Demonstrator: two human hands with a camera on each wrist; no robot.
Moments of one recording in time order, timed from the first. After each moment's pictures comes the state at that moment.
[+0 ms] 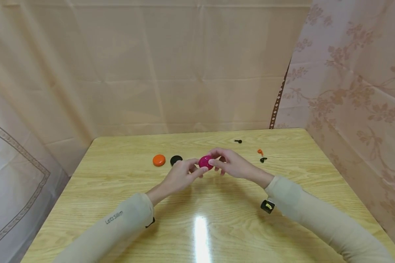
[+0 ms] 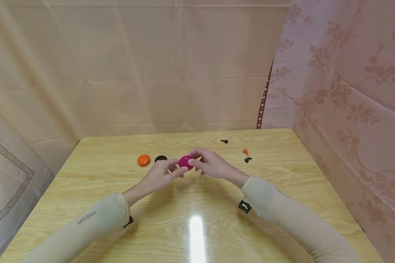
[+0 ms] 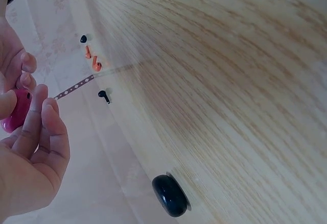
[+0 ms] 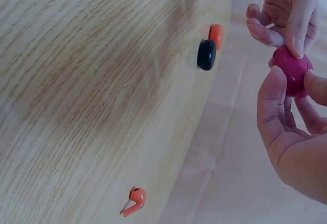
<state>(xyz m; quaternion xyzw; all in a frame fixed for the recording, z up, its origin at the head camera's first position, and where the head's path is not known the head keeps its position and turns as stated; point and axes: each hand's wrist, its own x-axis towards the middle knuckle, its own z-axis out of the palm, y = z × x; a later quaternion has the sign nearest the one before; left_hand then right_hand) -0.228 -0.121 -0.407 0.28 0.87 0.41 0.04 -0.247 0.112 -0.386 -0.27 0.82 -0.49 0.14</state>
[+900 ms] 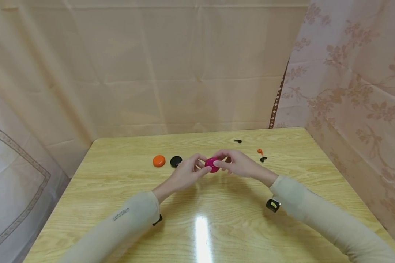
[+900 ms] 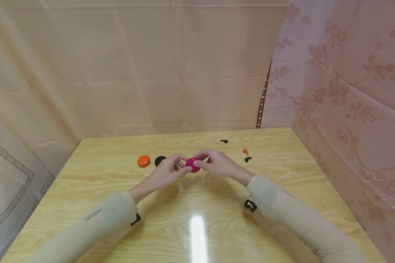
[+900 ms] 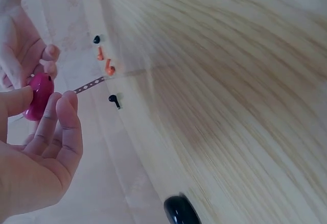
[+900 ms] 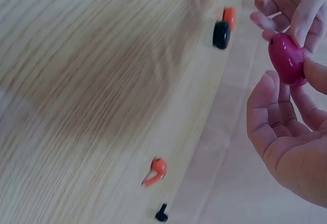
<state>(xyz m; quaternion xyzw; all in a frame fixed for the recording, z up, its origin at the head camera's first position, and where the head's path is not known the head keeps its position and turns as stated) -0.238 -0.105 -0.408 0.23 0.85 0.47 0.10 -0.253 0.132 -0.393 -0.25 0.84 -0.46 0.14</state>
